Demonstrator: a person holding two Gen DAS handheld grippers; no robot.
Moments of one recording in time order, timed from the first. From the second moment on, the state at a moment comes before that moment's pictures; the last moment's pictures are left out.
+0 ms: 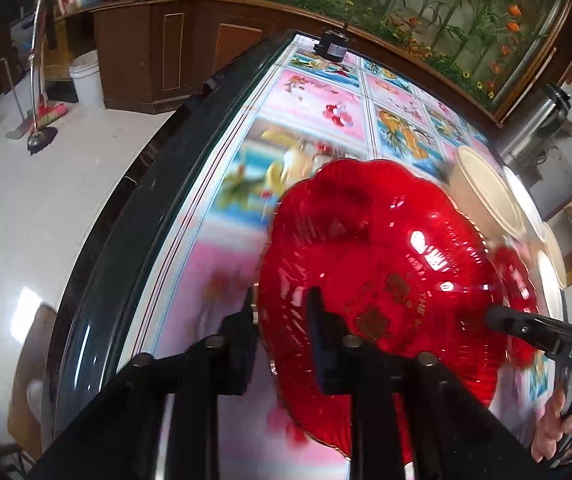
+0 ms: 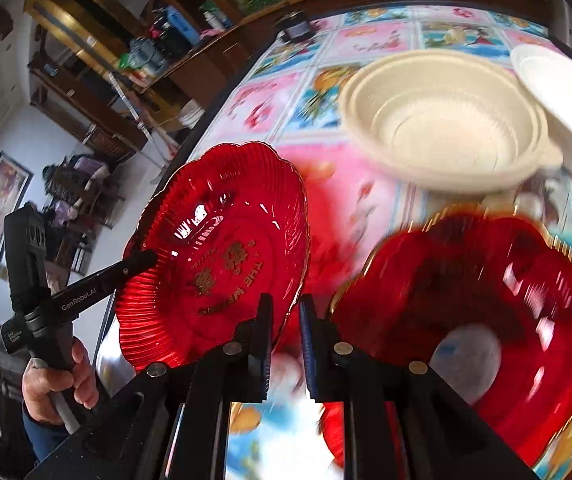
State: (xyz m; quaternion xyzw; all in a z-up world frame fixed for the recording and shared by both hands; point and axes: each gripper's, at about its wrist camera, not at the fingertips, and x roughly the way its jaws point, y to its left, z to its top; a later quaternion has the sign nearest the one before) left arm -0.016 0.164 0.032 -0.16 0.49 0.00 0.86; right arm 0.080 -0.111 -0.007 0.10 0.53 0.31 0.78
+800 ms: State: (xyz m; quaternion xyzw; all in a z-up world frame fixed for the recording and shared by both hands) left arm -0.101 0.076 0.098 -0.10 0.40 -0.05 0.91; right arm 0.026 -0.207 -0.017 0.07 0.50 0.26 0.82
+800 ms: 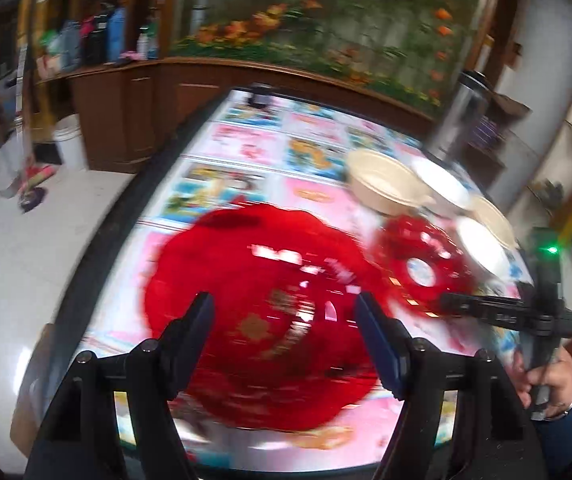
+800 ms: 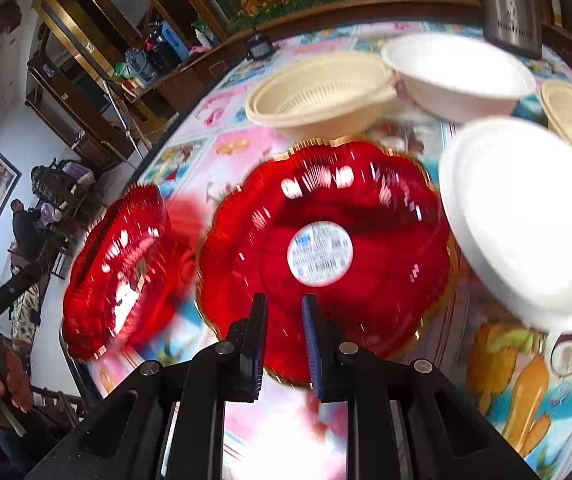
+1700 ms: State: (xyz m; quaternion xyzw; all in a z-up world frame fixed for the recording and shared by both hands) left arm -0.030 -0.098 0.046 0.01 0.49 -0.15 0.86; right arm -0.050 -0.348 -0.009 0.21 0.47 0.22 0.83
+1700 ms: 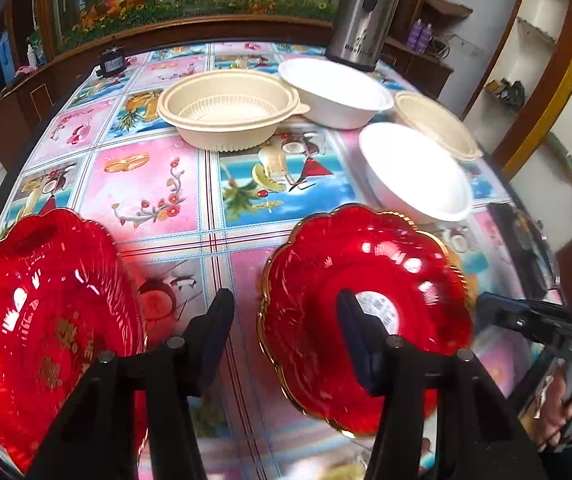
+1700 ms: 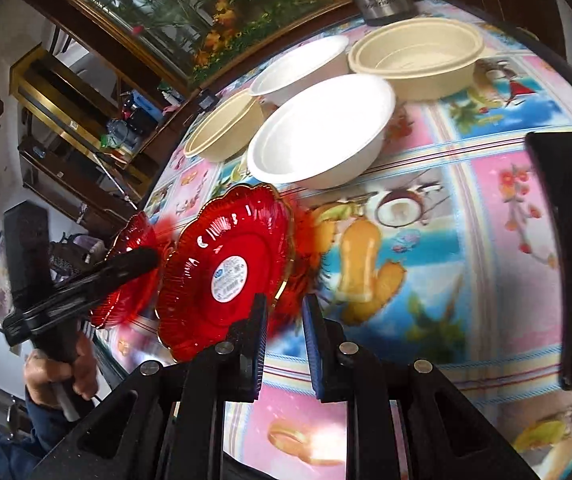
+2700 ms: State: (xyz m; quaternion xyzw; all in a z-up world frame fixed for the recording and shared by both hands) left arm -0.057 -0.104 0.058 0.01 0.46 -0.19 0.87; right arm -0.057 -0.327 0.004 0.16 0.44 0.21 0.86
